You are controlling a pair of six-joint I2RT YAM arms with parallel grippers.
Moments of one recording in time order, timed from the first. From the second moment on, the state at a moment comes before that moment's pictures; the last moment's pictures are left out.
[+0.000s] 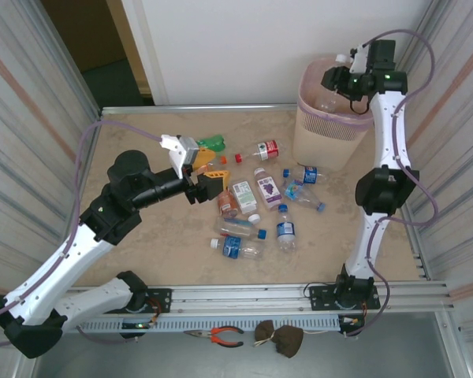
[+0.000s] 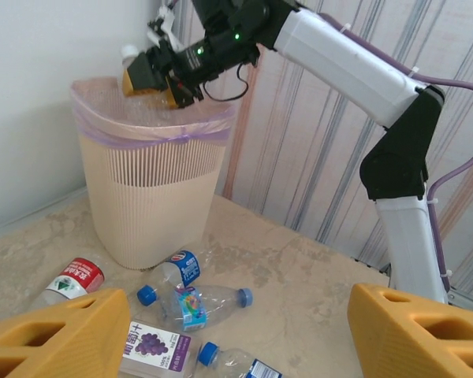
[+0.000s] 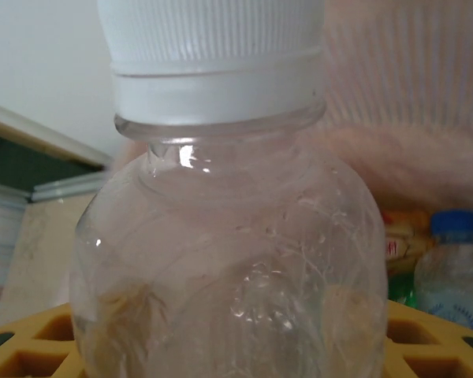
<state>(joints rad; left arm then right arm) -0.71 0.93 1.10 -0.24 0.36 -0.14 -0.08 2.16 2.46 -1.02 -0.45 0.30</state>
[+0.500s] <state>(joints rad) -0.71 0.93 1.06 -0.25 0.34 -0.17 -0.02 2.36 2.51 -1.18 -0.47 0.21</state>
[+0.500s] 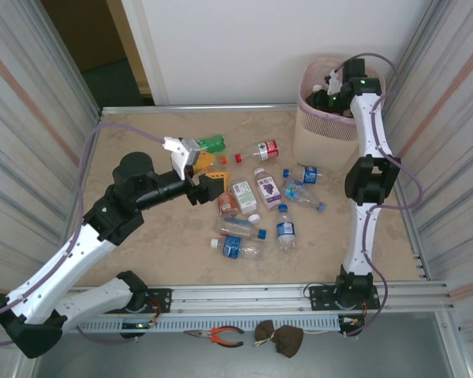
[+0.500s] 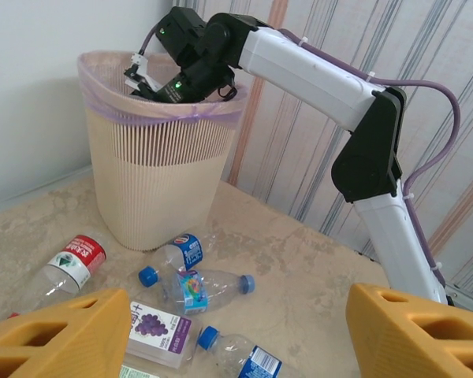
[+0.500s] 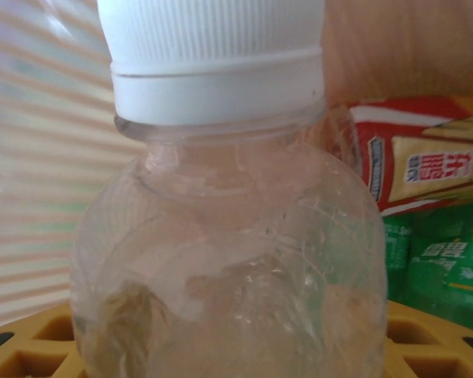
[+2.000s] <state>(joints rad) -0.66 1.05 1.04 -0.37 0.30 -0.12 -0.03 2.29 2.53 -1.29 -0.41 0.15</state>
